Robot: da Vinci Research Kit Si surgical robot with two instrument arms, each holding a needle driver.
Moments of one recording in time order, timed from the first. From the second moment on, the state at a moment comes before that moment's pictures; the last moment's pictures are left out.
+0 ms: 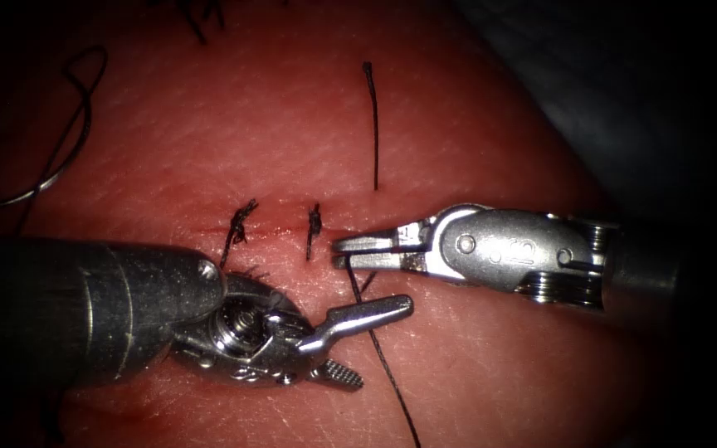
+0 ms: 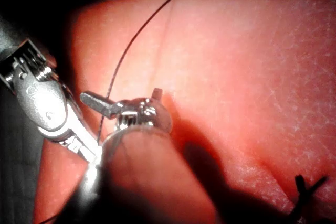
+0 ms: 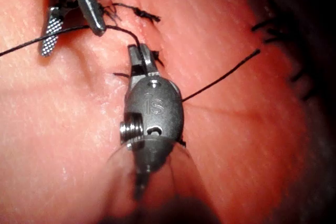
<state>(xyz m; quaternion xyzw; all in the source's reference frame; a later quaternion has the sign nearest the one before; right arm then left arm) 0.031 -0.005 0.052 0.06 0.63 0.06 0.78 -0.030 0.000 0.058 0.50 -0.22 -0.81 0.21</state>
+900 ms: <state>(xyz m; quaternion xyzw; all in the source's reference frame) 0.031 -0.005 0.053 0.05 0.62 0.07 0.78 -0.035 -0.005 0.057 0.47 -0.28 -0.81 0.23</state>
